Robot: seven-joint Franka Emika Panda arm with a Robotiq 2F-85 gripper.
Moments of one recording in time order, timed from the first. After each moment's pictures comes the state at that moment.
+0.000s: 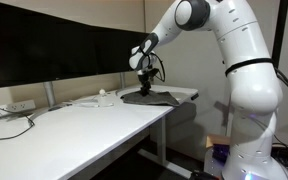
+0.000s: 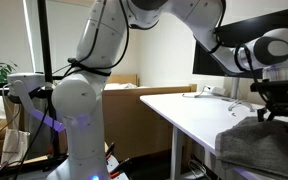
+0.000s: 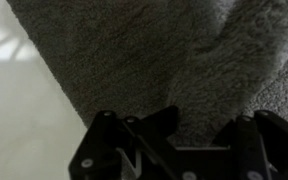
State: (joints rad) arm -0.32 0.38 -0.21 -1.77 -0.19 2.16 -0.45
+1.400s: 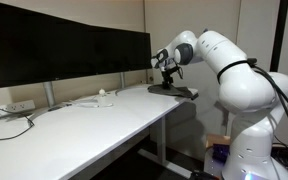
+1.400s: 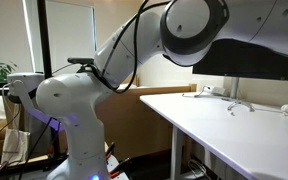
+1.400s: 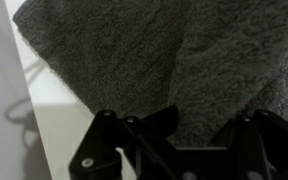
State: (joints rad) arm -0.75 0.88 -0.22 -0.98 -0.08 1.90 -0.51
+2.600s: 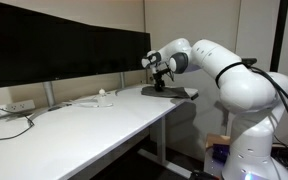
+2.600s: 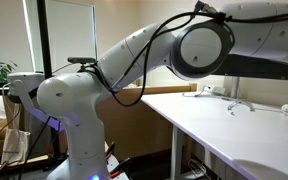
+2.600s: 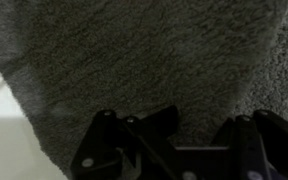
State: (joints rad) arm -0.70 1.02 -0.15 -0.72 -0.09 1.62 -0.58
